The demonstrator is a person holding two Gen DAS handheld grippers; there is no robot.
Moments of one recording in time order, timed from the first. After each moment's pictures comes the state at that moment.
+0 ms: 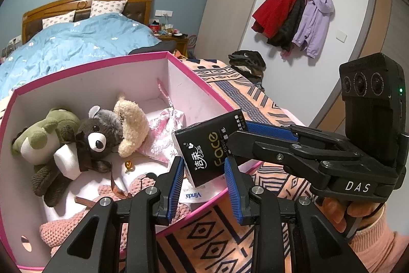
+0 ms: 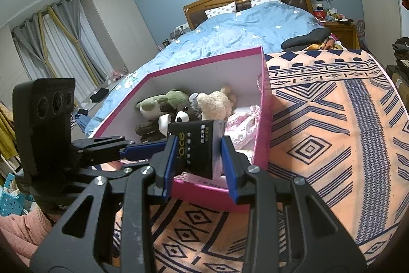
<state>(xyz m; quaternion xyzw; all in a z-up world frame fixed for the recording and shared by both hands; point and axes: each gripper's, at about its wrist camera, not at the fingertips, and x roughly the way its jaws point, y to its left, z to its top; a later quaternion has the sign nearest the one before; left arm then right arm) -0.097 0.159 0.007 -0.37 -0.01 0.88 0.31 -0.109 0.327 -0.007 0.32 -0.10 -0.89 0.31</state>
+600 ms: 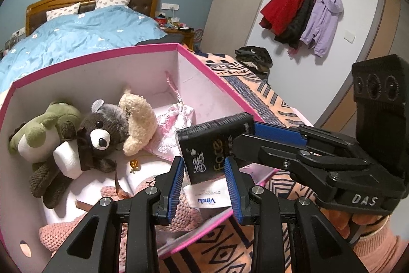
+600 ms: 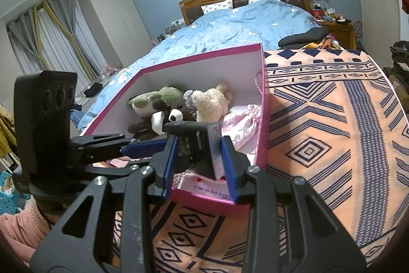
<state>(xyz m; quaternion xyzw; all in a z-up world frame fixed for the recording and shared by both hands) -0.113 0.159 -0.004 -0.39 -0.02 0.88 0.29 -0.120 0.318 -0.013 0.33 -0.08 -0.89 0.29</state>
